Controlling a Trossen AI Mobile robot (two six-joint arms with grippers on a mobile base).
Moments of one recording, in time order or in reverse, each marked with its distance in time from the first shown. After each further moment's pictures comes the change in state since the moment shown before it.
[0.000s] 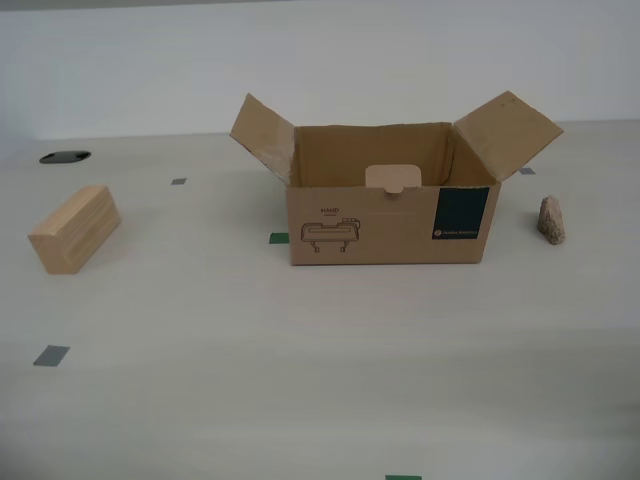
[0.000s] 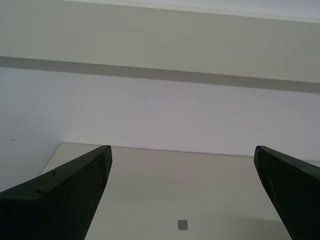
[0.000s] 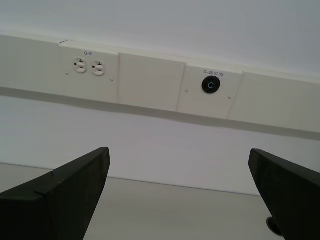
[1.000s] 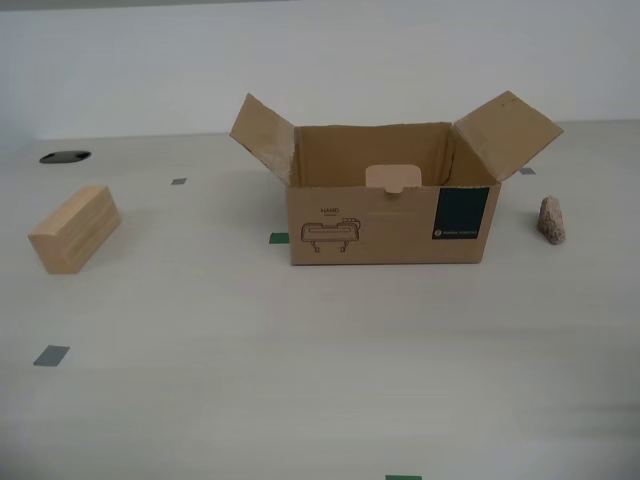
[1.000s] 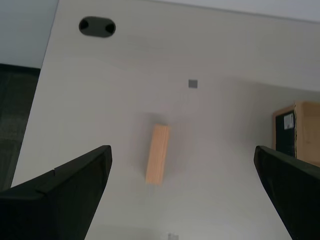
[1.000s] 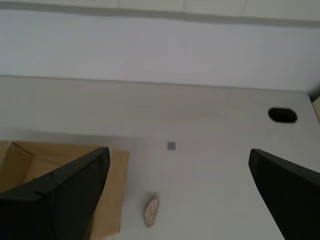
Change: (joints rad) arm 0 0.001 0.272 0.727 -0.995 0.000 0.105; arm 1 -0.002 0.361 0.729 -1.090 -0.011 -0.046
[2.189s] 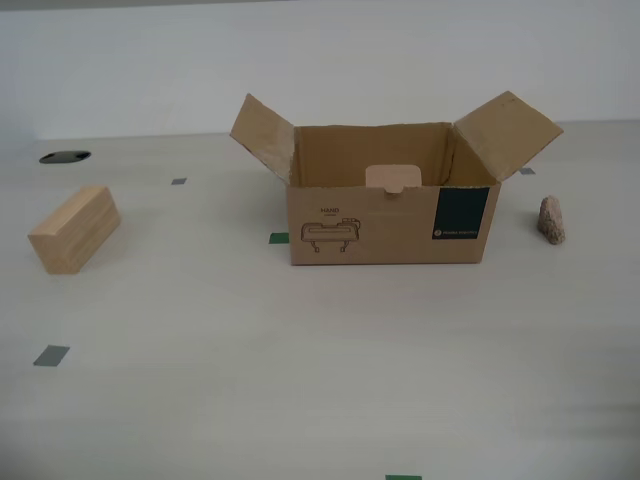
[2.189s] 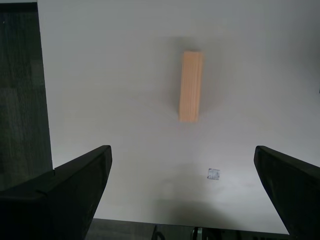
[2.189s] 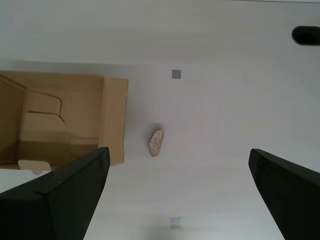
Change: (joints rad) arm 0 0.007 0.095 0.026 -0.269 -0.001 0.028; arm 1 0.005 0.151 -0.013 -0.204 -0.098 0.128
